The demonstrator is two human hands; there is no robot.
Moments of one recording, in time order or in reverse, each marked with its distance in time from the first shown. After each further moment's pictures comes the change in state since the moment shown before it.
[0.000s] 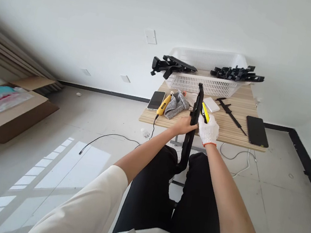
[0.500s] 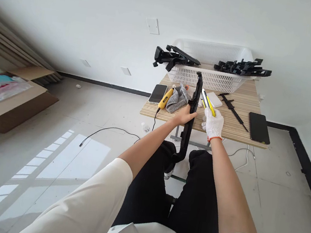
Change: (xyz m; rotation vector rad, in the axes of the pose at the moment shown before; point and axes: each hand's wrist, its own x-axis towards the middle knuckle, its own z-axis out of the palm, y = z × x) left_hand 0.011 -0.016 -0.001 -0.380 0.127 0.001; right_hand 0.004 -0.005 -0.001 0.743 -0.194 0.299
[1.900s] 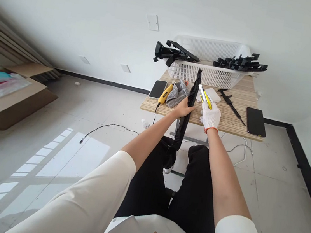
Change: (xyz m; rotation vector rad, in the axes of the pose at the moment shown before) left_hand 0.011 -0.017 0.007 -0.226 0.140 0.044; right_hand 0.003 0.001 0.006 -0.195 0.052 -0.067
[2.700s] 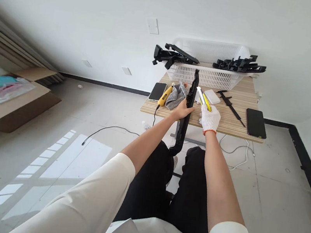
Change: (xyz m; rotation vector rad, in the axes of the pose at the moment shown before) left_hand 0.005 -0.004 0.005 -0.039 0.034 0.027; right_hand -0.005 -0.006 -0.001 -0.010 0.020 0.002
